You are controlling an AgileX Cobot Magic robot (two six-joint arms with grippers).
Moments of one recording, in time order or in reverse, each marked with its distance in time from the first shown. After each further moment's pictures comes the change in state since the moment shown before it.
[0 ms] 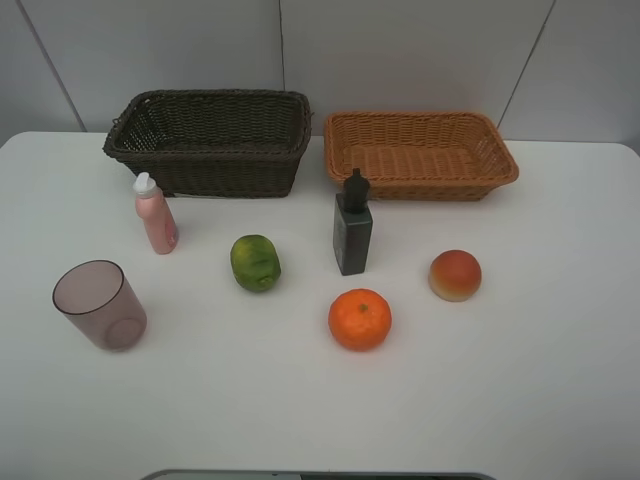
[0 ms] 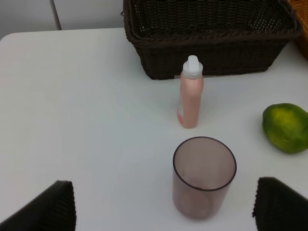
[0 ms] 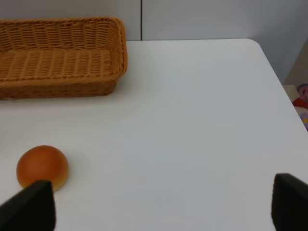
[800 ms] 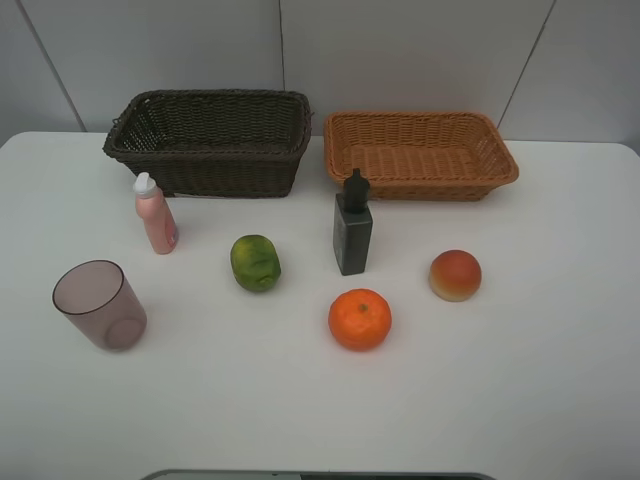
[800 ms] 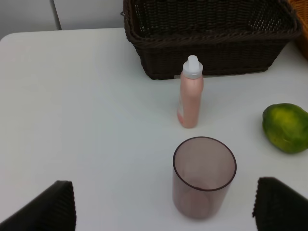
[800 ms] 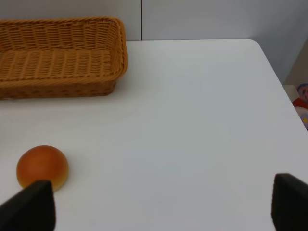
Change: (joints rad) left arm 0.000 0.000 0.000 0.000 0.000 0.000; right arm 0.000 0.000 0.000 0.000 0.000 0.000
